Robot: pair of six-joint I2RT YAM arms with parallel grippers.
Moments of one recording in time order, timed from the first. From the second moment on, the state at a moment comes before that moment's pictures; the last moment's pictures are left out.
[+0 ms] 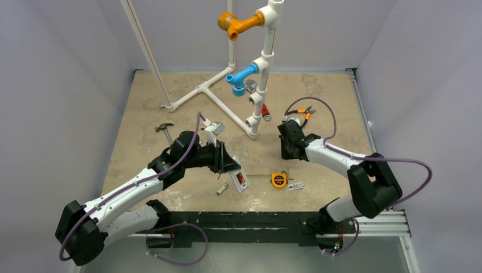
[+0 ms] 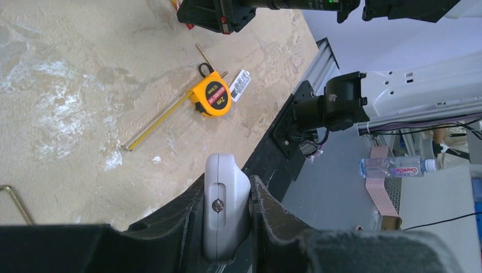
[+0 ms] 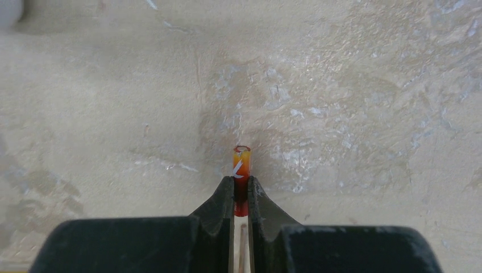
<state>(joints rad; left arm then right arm) -0.71 0.96 0.61 -0.06 0.49 -0.65 0.53 1.49 0.79 -0.40 0.27 0.43</state>
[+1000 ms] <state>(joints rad) -0.71 1.00 0.60 0.12 0.54 -0.72 0.53 0.65 0.27 0.61 -0.65 0.30</state>
